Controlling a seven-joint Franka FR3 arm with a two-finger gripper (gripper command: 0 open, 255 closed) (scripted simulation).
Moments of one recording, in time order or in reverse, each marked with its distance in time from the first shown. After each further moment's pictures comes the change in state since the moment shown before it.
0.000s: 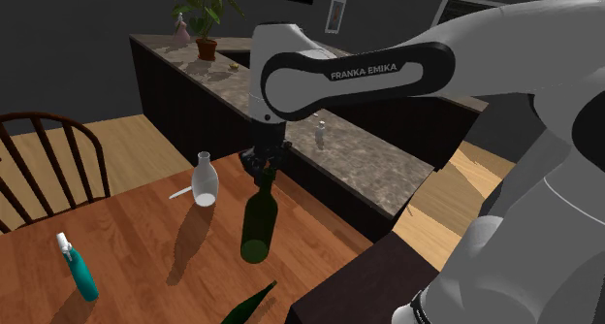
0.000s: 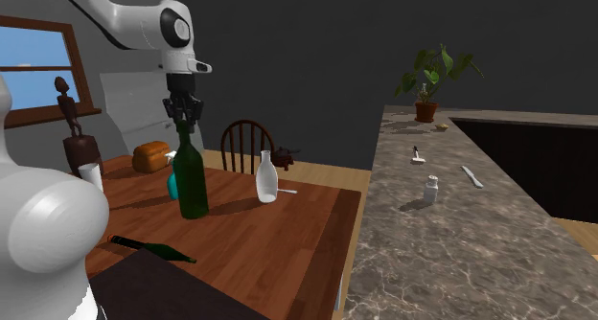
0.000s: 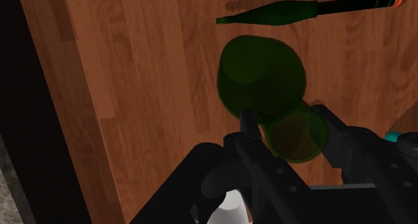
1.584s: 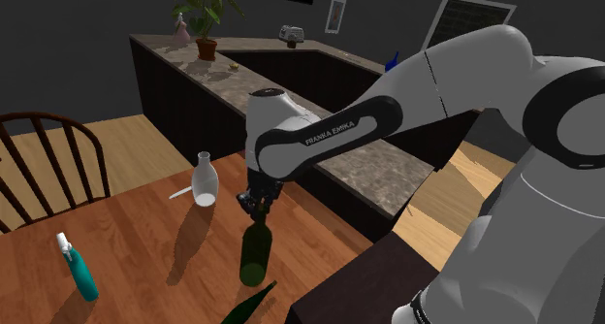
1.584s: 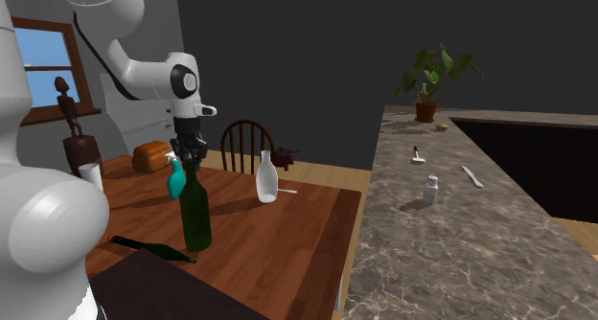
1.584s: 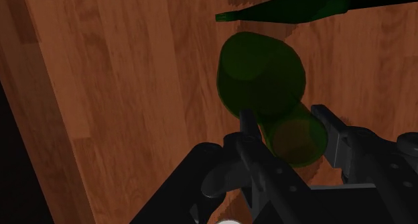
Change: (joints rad) arm 0.004 0.142 0.004 -0.178 -0.027 0.317 0.015
